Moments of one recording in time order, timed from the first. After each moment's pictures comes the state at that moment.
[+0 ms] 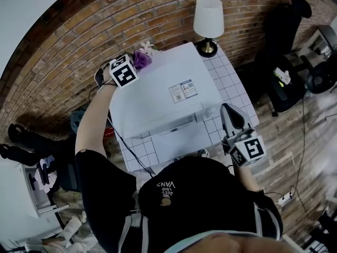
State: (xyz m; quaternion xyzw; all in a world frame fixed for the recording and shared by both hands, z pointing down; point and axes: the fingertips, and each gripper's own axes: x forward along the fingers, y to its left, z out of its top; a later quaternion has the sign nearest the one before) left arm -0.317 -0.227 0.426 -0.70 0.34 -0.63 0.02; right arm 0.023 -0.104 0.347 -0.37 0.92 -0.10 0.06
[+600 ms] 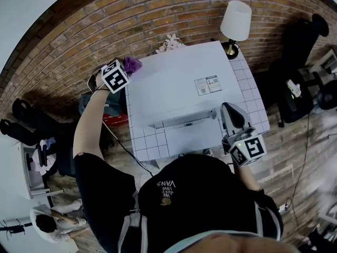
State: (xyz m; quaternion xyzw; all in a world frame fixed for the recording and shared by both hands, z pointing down) left arm -0.446 -0.119 0.428 -0.66 0.41 -0.63 -0.04; right arm -0.053 -0.068 0.348 -0.31 0.95 -0.08 0.05
